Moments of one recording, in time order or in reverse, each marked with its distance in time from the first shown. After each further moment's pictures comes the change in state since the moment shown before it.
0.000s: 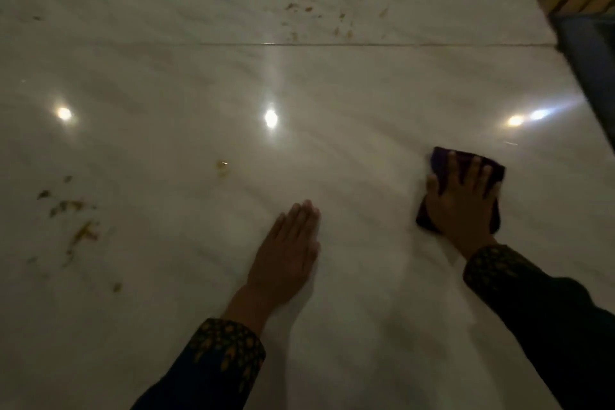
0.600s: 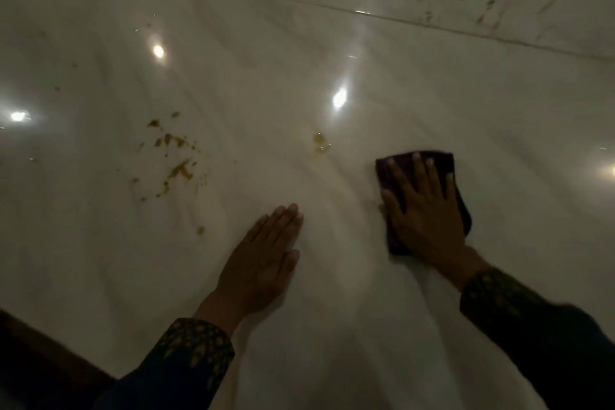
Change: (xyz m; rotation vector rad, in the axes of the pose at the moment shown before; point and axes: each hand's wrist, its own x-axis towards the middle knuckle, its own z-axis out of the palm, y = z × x) left_hand -0.117 -0.098 -0.037 0.048 -0.023 -0.276; right_hand -0.061 -0.176 0.048 -0.099 -0.138 -0.715
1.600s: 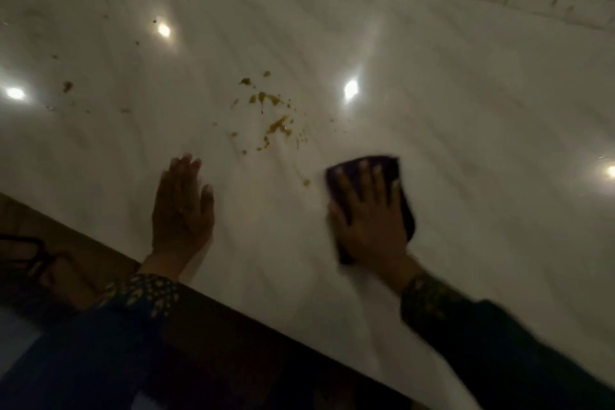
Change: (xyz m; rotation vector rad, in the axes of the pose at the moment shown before) left_hand -0.143 -0.227 -0.047 0.003 0.366 -0.505; right_hand -0.081 -0.253 0.064 0.046 0.017 -0.138
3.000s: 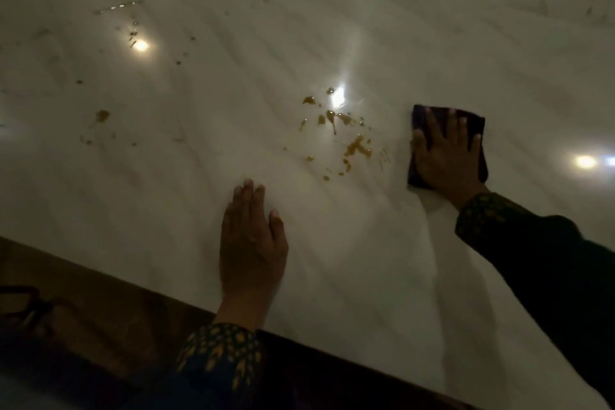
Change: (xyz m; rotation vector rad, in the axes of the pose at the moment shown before) left_hand 0.022 -0.048 0.010 -0.153 0.006 -0.003; right_hand 0.148 -0.018 -0.005 0.009 0.044 0.473
